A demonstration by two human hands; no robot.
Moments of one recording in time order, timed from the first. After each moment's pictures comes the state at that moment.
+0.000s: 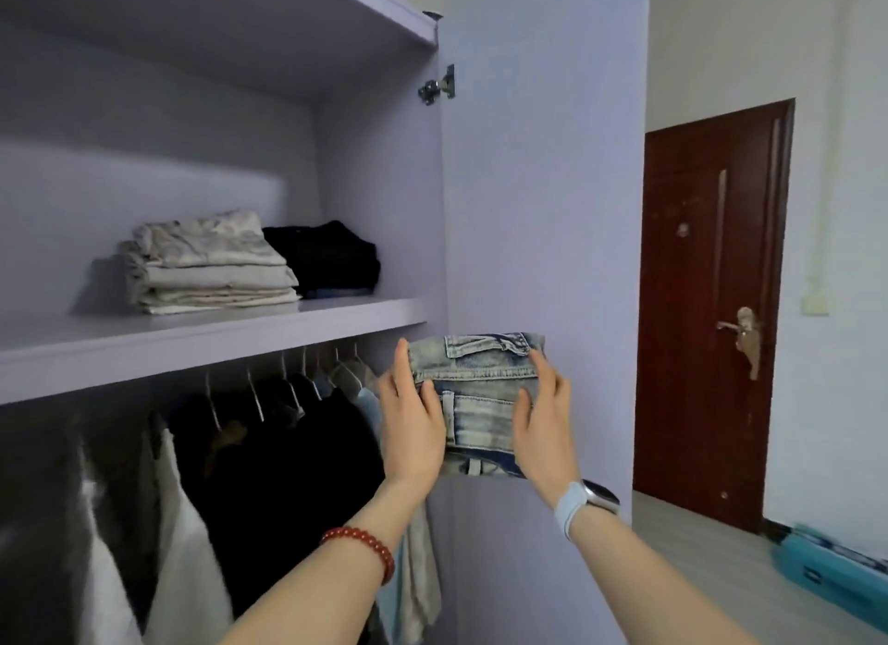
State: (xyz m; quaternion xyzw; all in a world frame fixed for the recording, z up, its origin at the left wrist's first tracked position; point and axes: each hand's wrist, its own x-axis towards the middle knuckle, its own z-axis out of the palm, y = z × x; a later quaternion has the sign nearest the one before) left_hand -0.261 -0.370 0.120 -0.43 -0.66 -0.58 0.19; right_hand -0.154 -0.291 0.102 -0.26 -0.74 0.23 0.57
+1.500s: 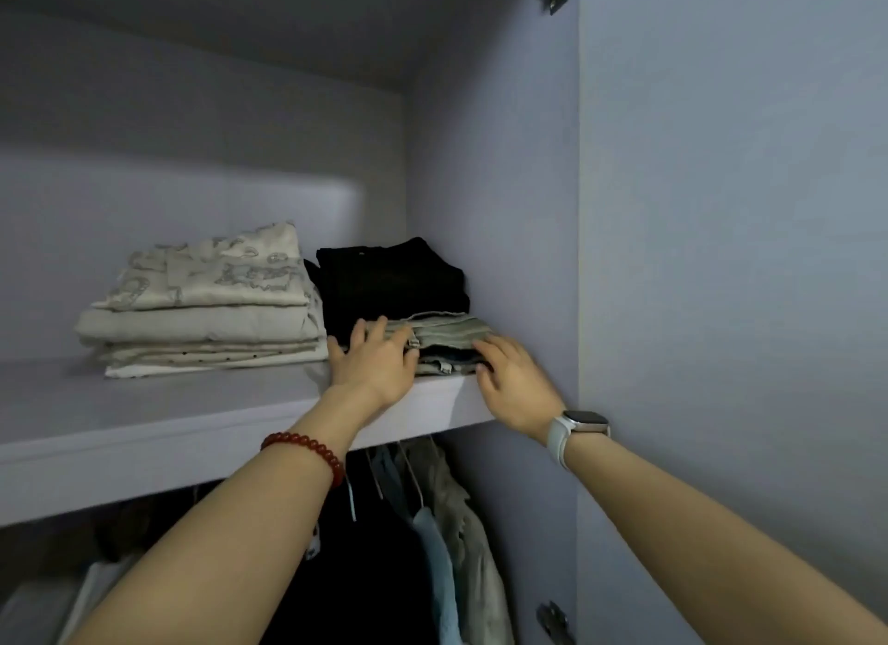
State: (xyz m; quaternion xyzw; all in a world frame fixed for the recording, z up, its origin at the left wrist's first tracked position) left_hand -0.606 -0.147 0.253 -0.31 -0.91 -0.14 0.23; right_hand -0.526 0.020 0.215 -0.06 -0.92 0.07 0.39
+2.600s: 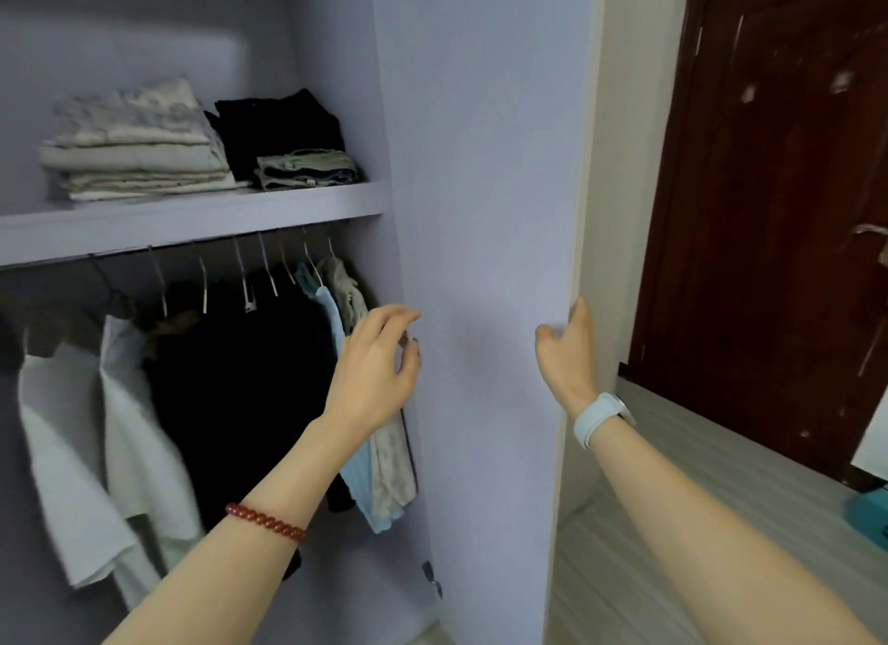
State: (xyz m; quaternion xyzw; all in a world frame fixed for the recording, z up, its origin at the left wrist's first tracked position) left_hand -0.195 -0.203 0.068 -0.48 -0.77 -0.35 0.24; right_hand -0.088 -0.017 0.056 -0.29 -0.71 0.46 0.45
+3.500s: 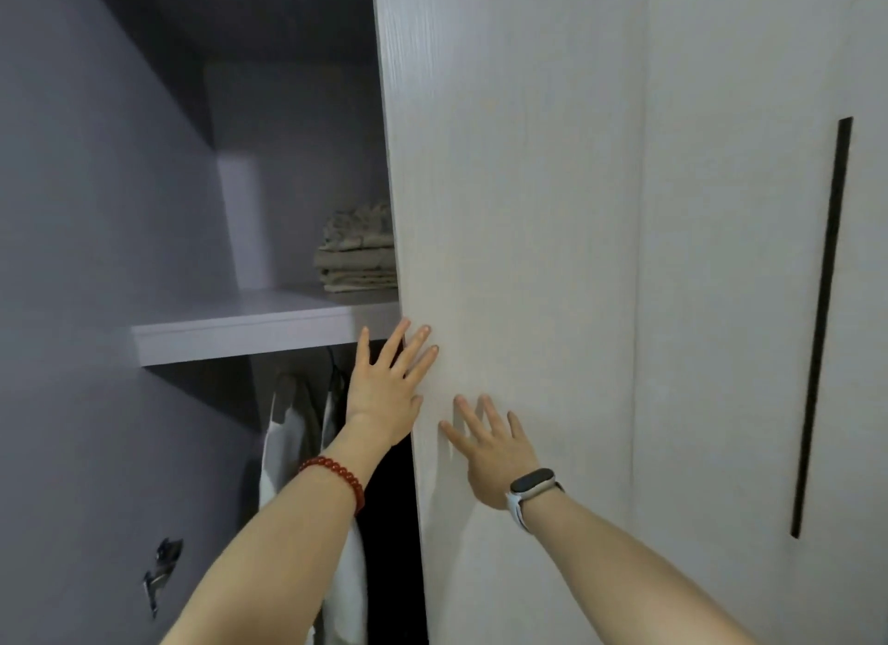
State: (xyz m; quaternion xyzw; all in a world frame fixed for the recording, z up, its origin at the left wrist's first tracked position) left_hand -0.411 -0.353 0.149 -0.23 -0.88 0.25 0.32; right_hand -0.360 -0.202 0.068 0.01 -0.99 -0.09 0.14
